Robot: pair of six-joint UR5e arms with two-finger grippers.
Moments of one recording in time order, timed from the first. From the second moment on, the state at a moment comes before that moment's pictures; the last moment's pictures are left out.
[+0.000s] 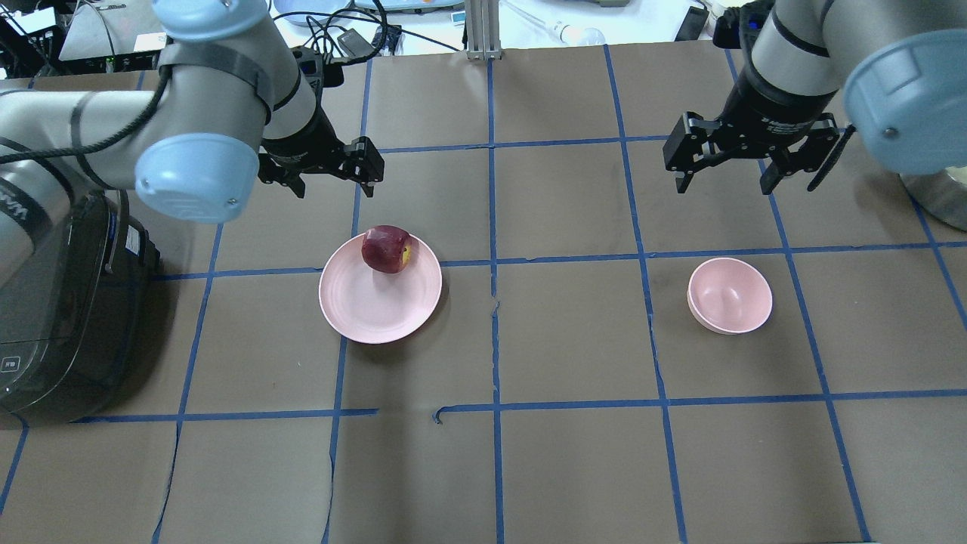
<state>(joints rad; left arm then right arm) -1.65 -1.78 -1.73 -1.11 1.56 -0.04 1.47 -1.56 1.66 -1.64 -1.56 -0.03</state>
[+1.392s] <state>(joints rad) -1.70 -2.03 -1.80 -0.87 1.57 -0.01 1.19 -1.28 1.96 -1.95 -1.55 -0.36</state>
